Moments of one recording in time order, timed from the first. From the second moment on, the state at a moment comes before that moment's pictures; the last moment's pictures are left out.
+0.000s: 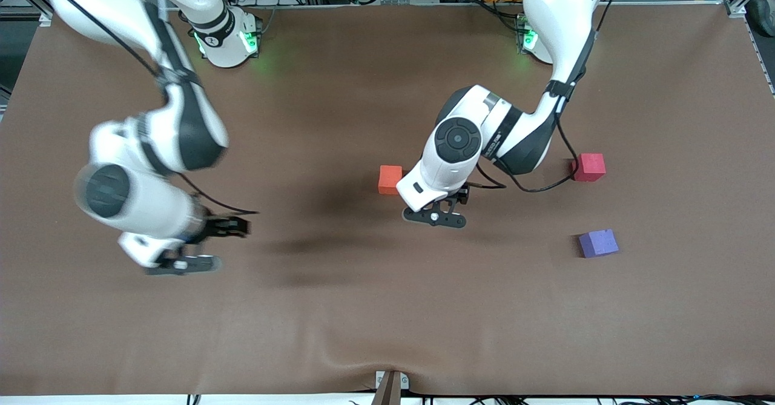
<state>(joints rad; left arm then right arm) -0.58 0.65 -0.08 -1.38 -0.03 2.02 -0.49 0.17 0.48 0.04 -1.39 -0.01 1.84 0.16</state>
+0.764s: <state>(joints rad) -0.74 0.77 -0.08 -1.37 -0.03 2.07 -0.77 -0.04 0.07 -0.02 -1.43 -0.01 1.47 -0.15</state>
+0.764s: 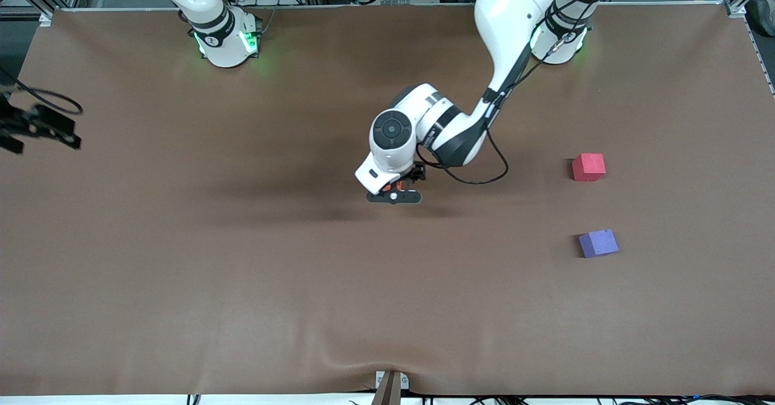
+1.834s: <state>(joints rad) -0.77 0.83 -0.08 -1.37 -0.03 2.10 -0.75 -0.04 0.03 -0.03 -1.42 0.02 1.41 -0.08</state>
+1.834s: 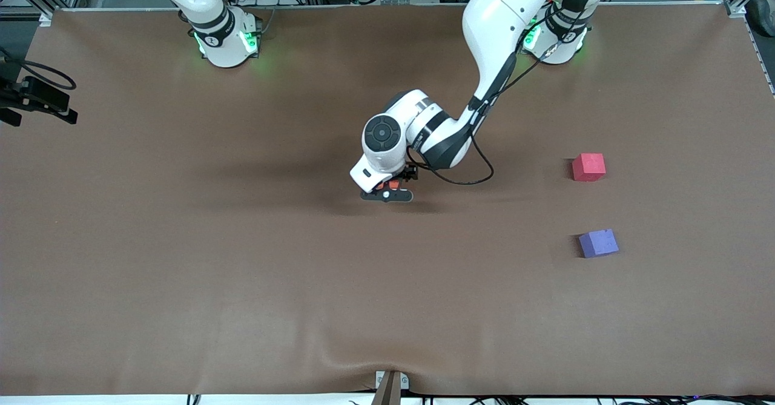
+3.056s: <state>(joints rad) -0.62 0.61 -0.06 -1.36 -0.03 1.88 -0.71 -0.03 0.05 -0.02 -1.39 0.02 1.40 -0.08</state>
